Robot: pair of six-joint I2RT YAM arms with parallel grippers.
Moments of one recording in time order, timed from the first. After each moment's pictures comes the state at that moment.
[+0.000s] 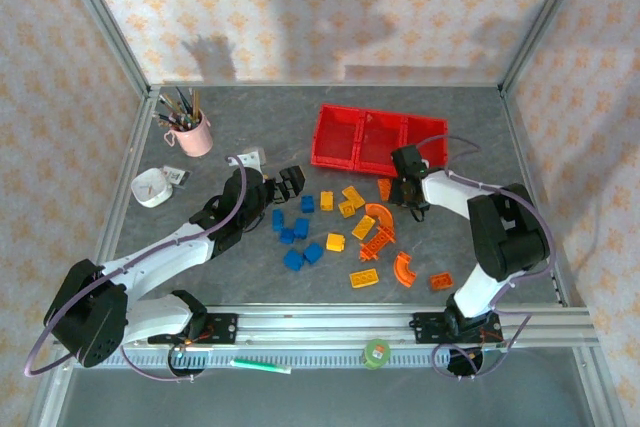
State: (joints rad) left arm -0.56 1.17 0.61 0.12 -0.18 -0.72; right arm 0.33 1.67 0.90 -0.44 0.17 0.53
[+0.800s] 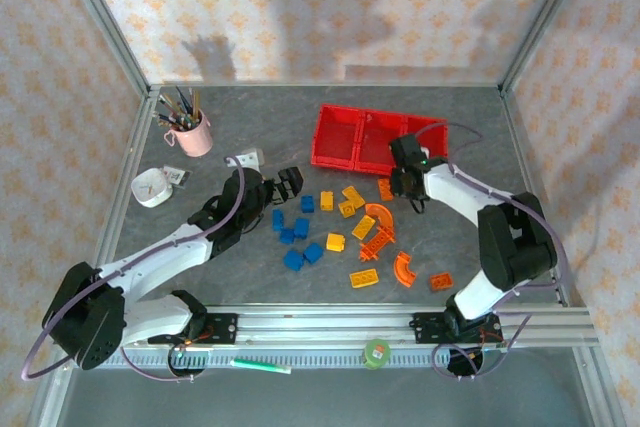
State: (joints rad) left arm -0.56 1.15 0.62 0.08 -0.21 -0.73; right arm 0.37 1.60 1.03 -0.57 0.21 0.53
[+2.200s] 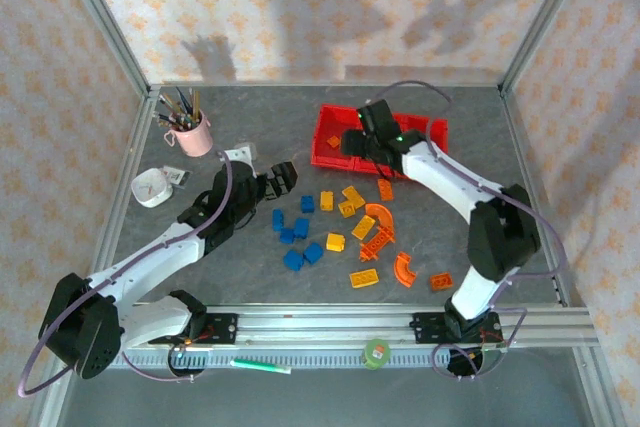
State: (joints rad) left arm -0.51 1.11 0.65 0.00 -0.13 -0.71; right arm 0.52 1.66 1.30 -0.49 0.12 0.48
